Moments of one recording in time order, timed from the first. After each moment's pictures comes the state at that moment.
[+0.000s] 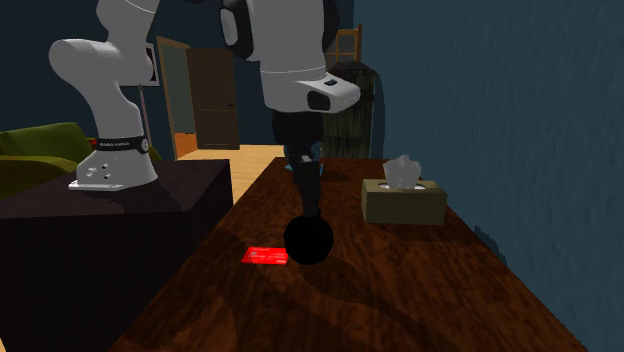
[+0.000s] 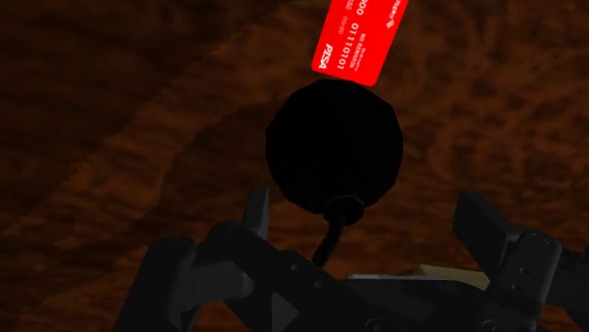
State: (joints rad) arm -0.37 0.66 -0.47 -1.65 0.57 2.11 -1.19
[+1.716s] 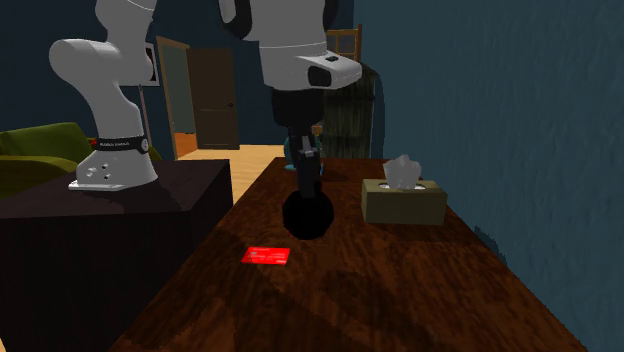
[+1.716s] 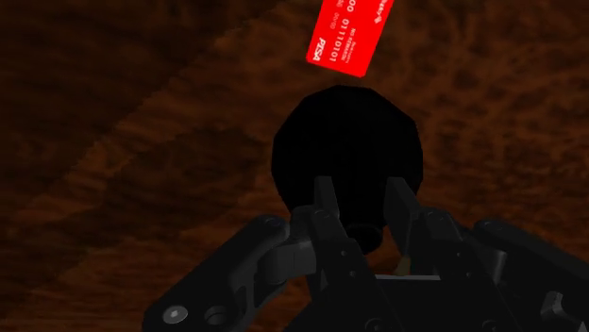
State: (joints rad) arm -0.36 0.63 -0.48 -1.64 0.54 2.06 -1.17
